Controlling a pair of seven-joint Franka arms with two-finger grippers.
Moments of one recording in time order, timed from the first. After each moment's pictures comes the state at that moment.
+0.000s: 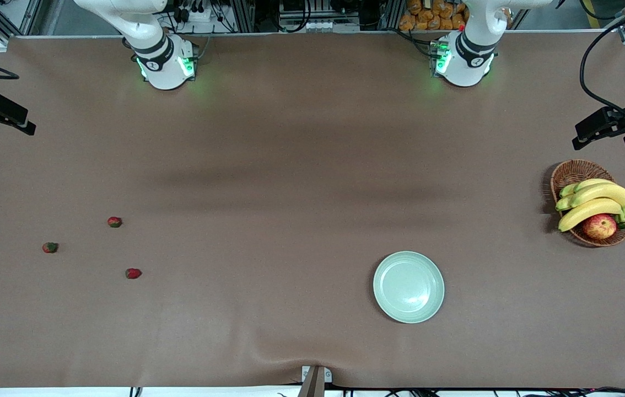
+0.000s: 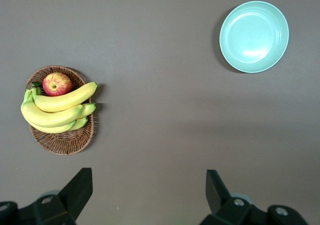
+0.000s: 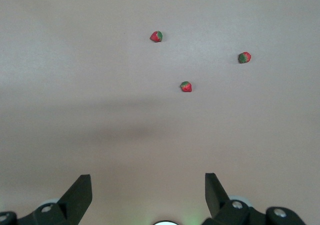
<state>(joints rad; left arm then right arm) -0.08 0.01 0.06 -1.52 0.00 1.53 -0.07 -0.07 -0.02 0.01 -1.50 0.04 1.42 -0.01</state>
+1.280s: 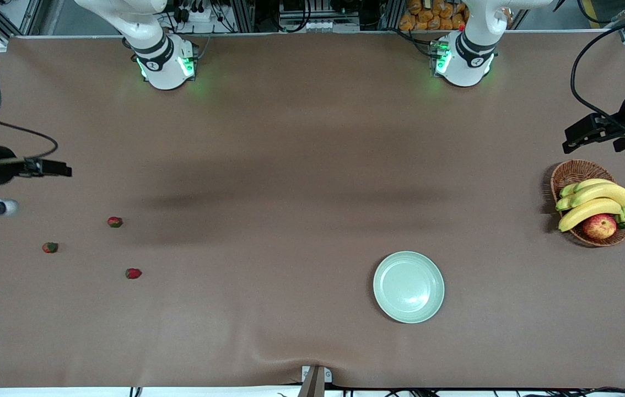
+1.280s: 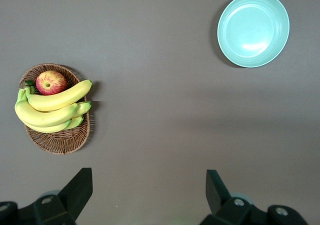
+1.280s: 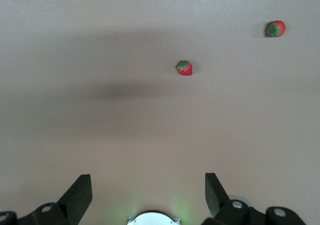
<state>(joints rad) -0.09 0.03 0.05 -1.52 0.00 1.53 -0.07 -0.10 0.27 0.00 -1.53 0.02 1.50 -0.11</state>
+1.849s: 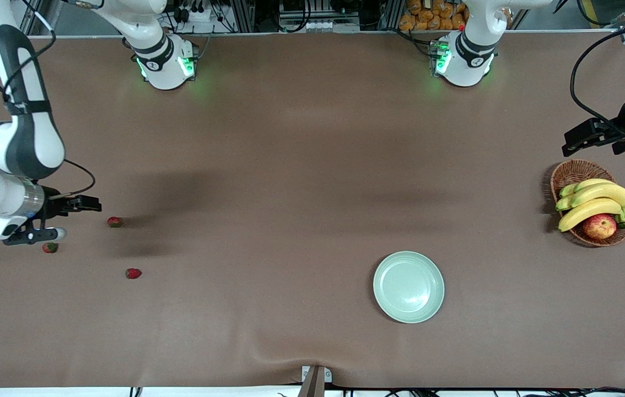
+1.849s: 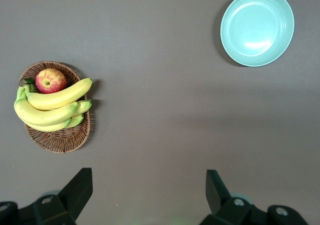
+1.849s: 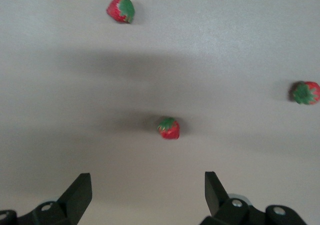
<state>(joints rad) -0.09 0.04 0.06 -1.52 0.00 1.53 -0.07 -0.16 0.33 0.00 -1.92 0.02 2.10 -0.32</state>
